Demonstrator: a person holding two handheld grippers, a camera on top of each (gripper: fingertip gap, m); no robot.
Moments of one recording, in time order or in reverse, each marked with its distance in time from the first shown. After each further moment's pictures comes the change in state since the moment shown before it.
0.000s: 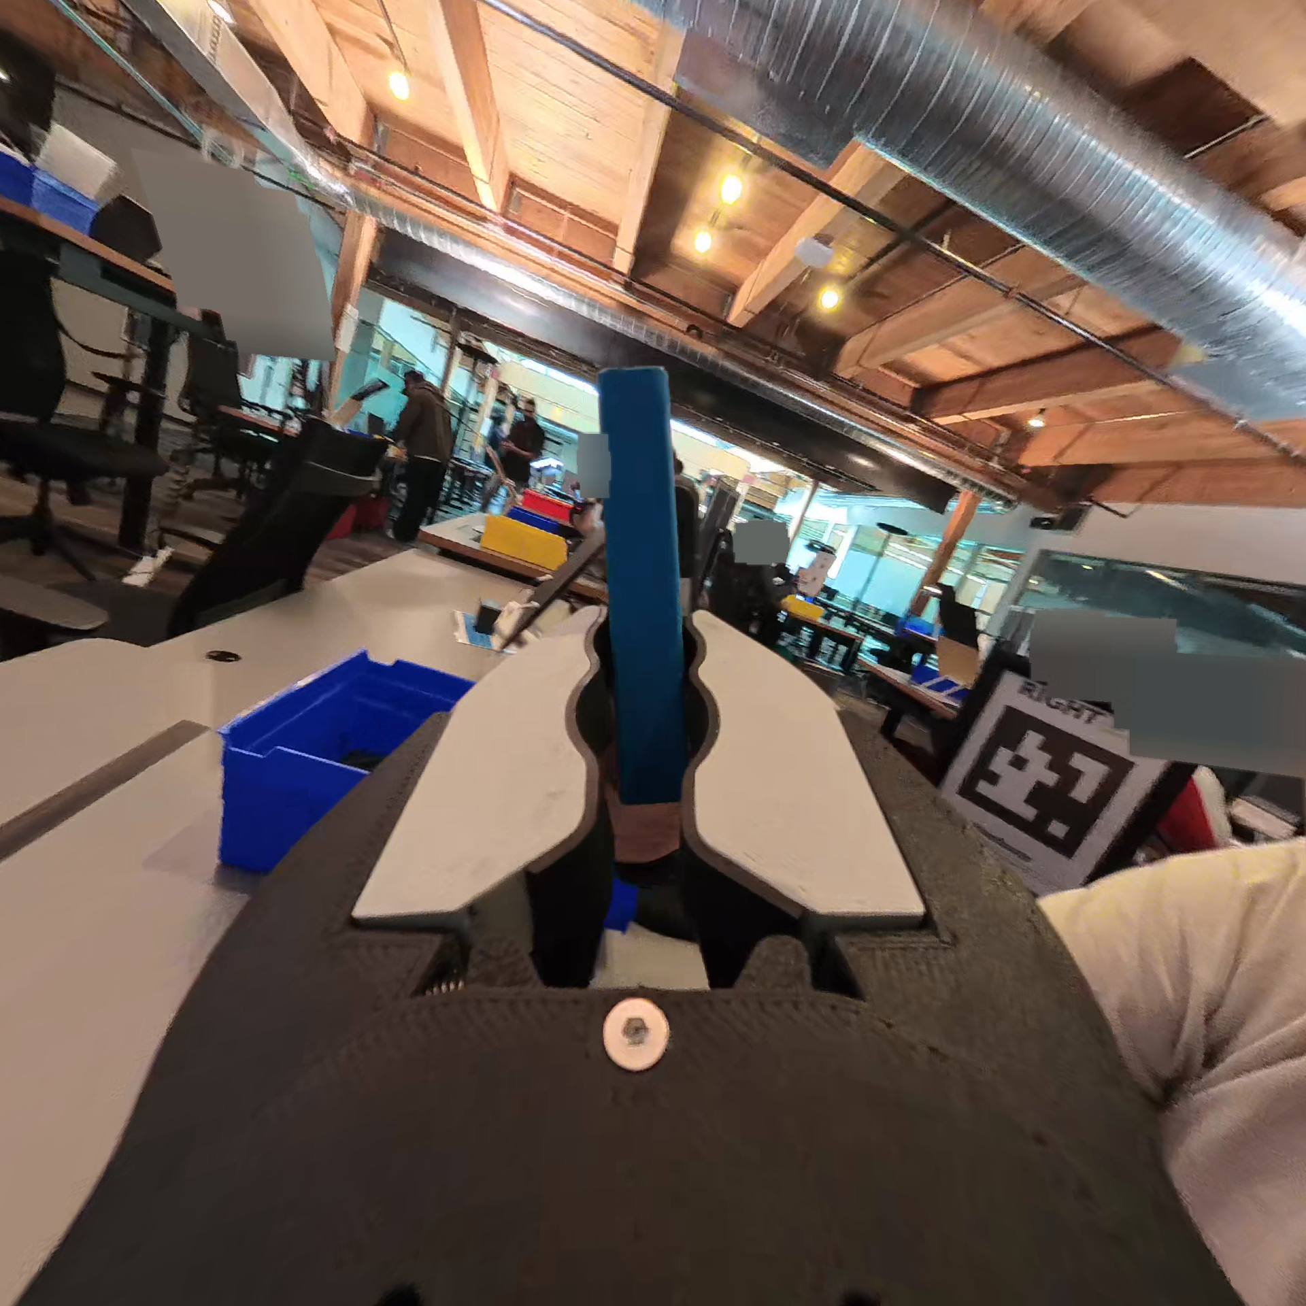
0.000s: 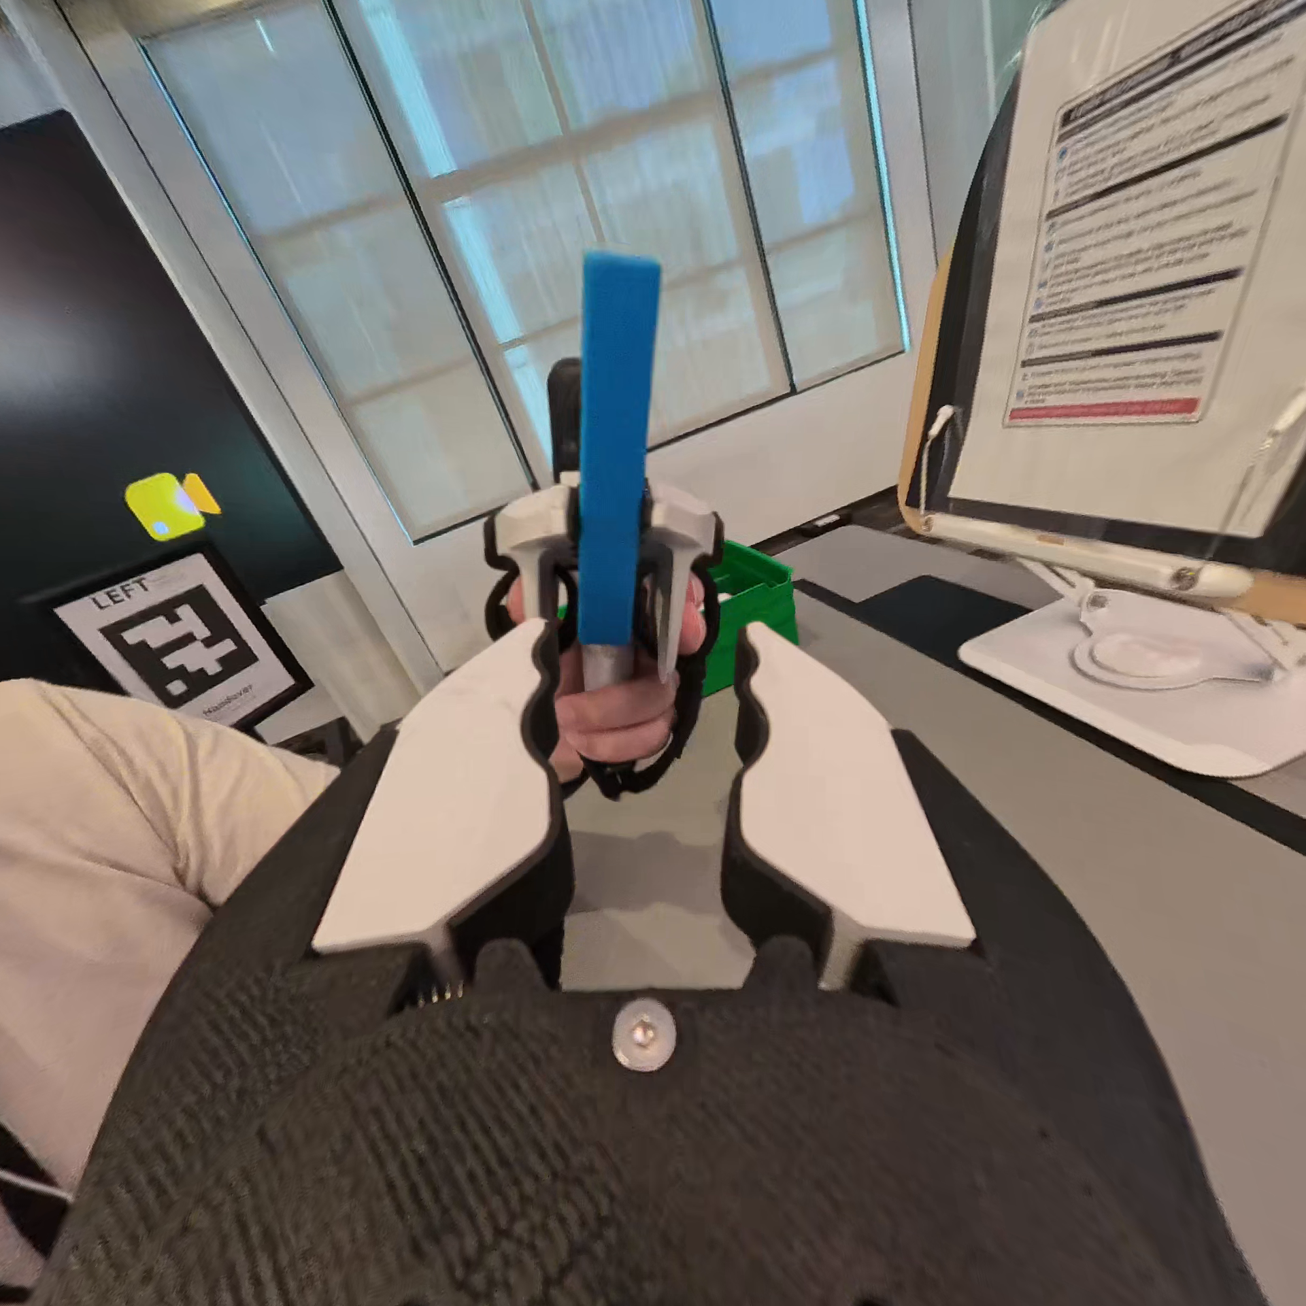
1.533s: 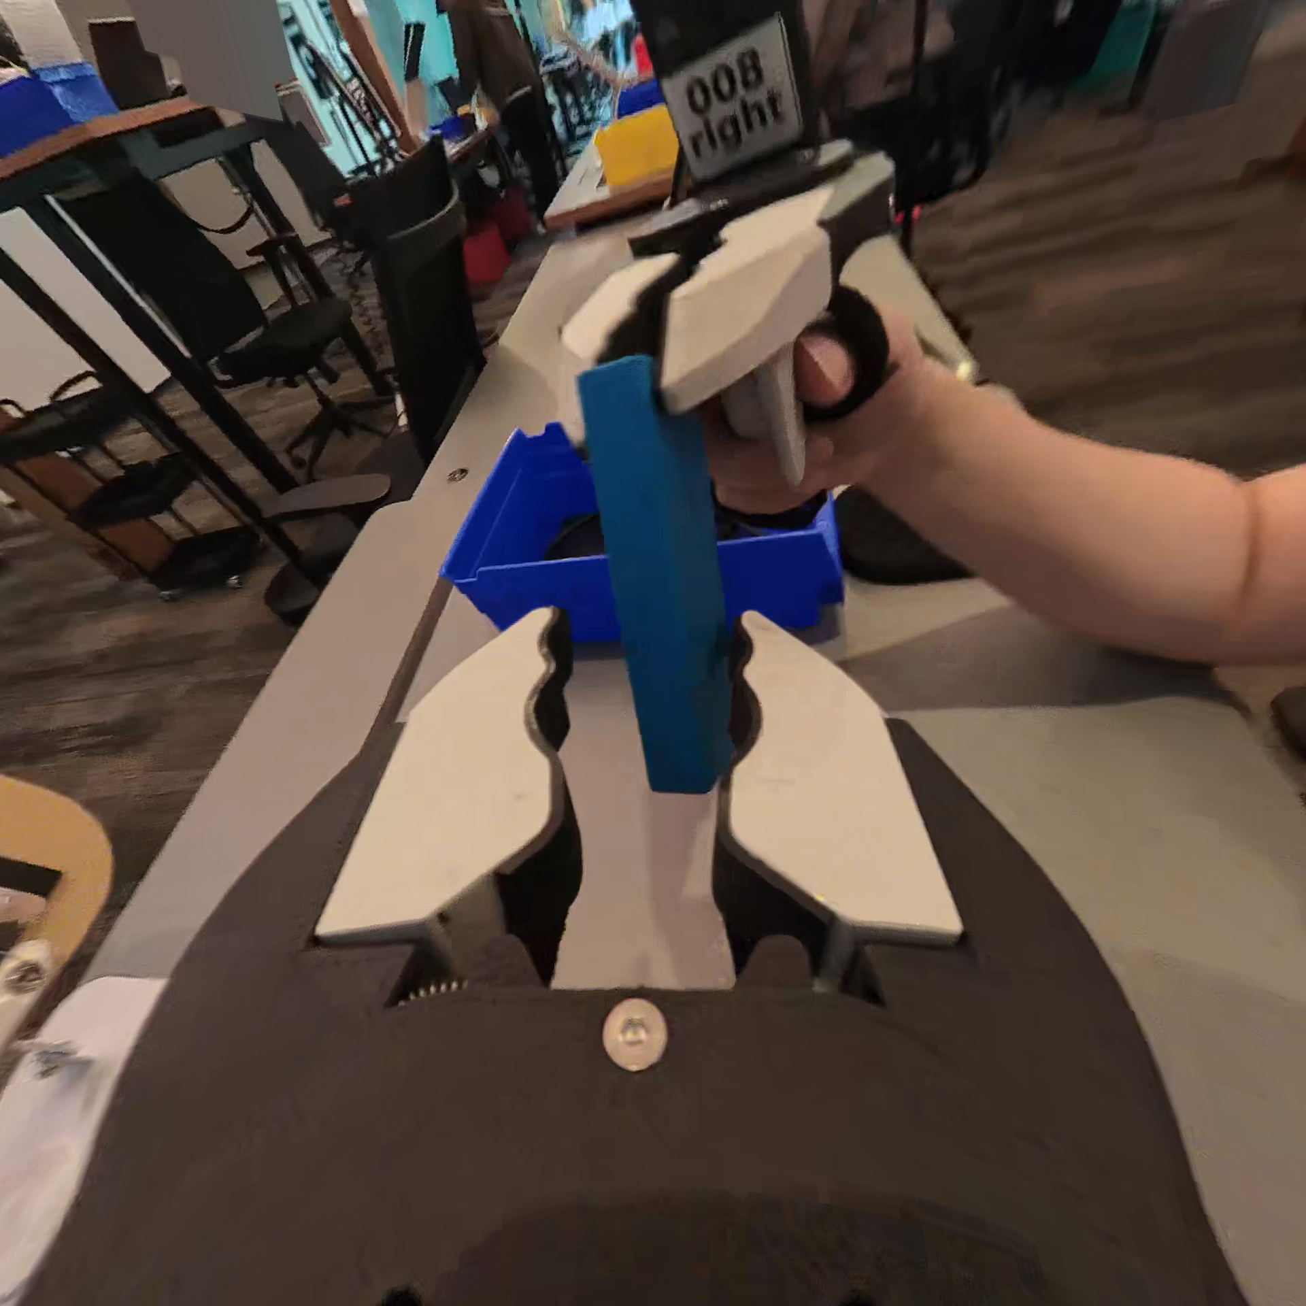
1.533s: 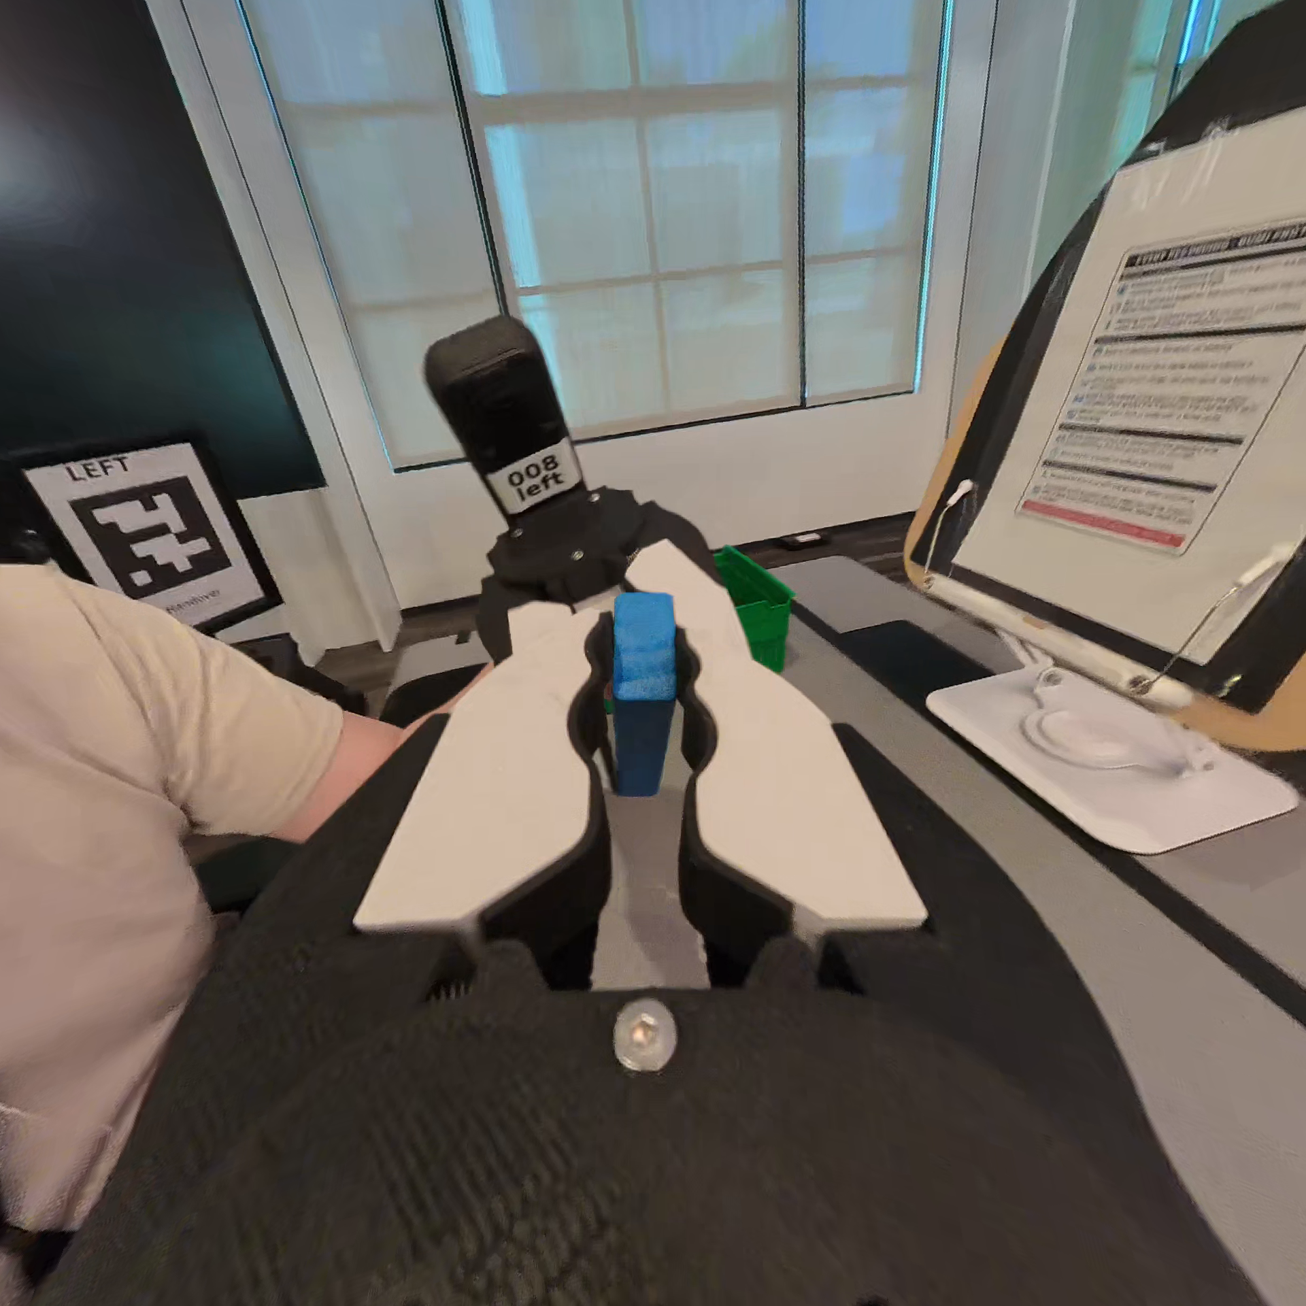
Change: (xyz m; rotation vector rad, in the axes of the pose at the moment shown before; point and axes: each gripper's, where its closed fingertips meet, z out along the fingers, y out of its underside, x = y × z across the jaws) left arm 0.003 0.064 -0.013 -0.611 -0.207 0.626; right arm -0.037 -0.019 -0.020 -0.043 -0.027 -0.212
